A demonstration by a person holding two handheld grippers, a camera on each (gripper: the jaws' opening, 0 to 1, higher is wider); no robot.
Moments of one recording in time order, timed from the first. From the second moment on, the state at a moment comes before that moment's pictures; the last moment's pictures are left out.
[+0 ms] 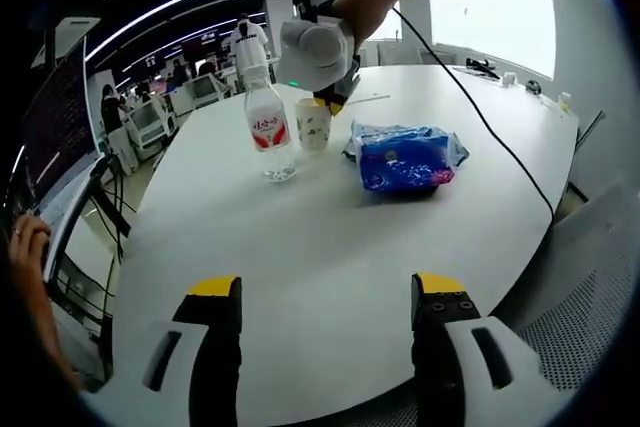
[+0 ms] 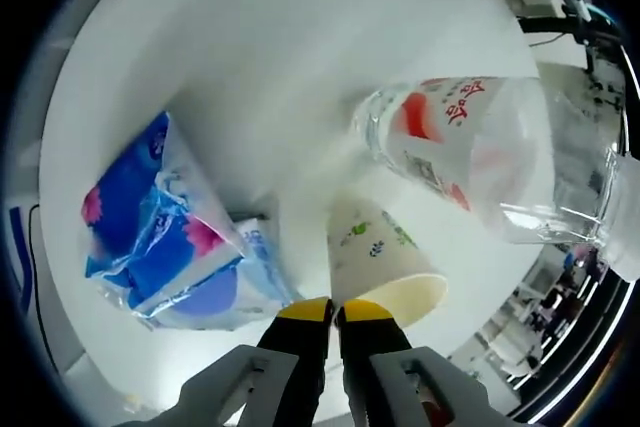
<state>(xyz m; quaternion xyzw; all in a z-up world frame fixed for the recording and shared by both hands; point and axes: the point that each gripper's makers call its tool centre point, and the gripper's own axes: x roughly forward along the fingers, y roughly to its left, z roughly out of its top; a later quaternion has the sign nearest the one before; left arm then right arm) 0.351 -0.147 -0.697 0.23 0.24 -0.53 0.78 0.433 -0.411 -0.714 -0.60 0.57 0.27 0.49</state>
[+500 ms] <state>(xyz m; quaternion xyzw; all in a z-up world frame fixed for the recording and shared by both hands) 0.351 -0.147 -0.697 0.23 0.24 -0.53 0.78 0.431 -0.415 -0.714 -0.60 0.57 0.27 0.49</state>
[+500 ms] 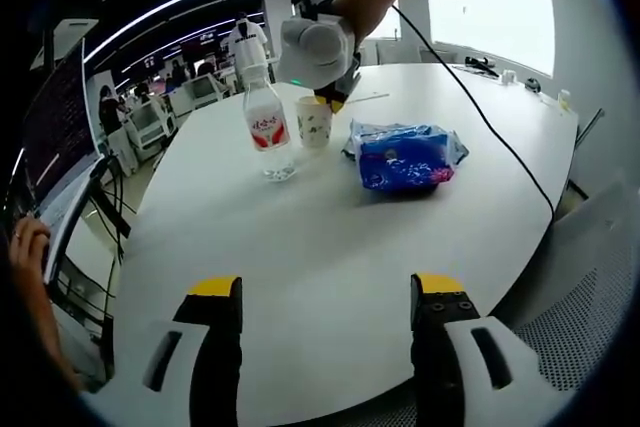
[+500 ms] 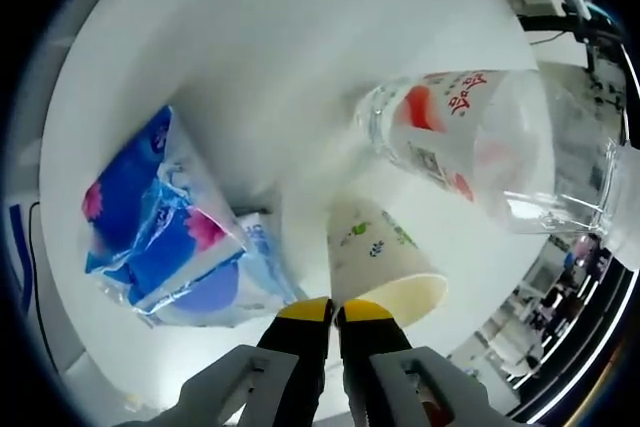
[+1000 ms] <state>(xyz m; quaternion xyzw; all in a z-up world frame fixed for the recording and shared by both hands) 0.351 -0.147 -0.697 0.24 0.24 -0.54 0.78 0.426 -0.418 -0.715 -0.60 0.58 0.27 0.49</state>
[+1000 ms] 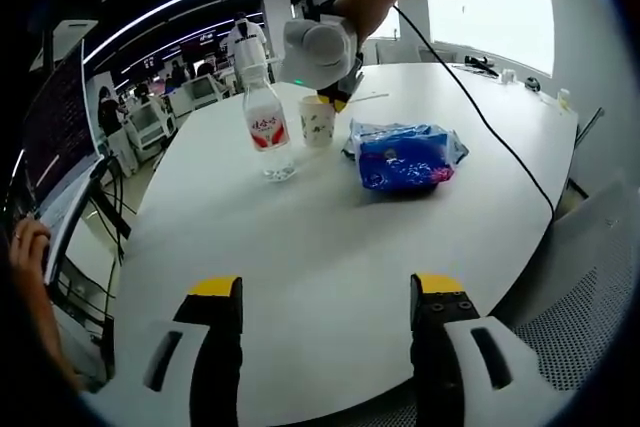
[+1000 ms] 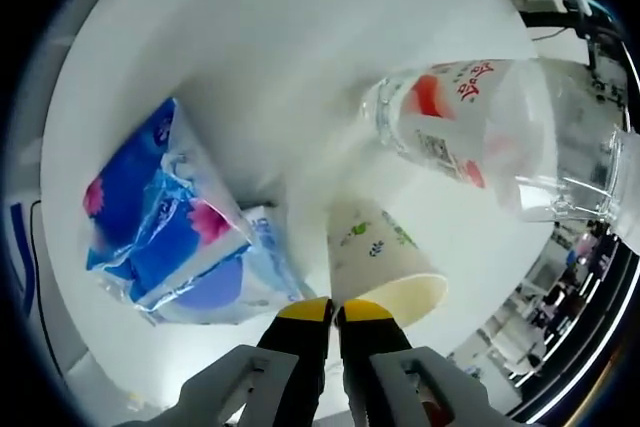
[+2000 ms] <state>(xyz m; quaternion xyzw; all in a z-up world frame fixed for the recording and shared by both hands) 0.350 -0.148 -0.698 0.24 0.24 -0.54 0.77 0.424 -0.417 -0.716 -0.60 0.57 0.27 0.48</state>
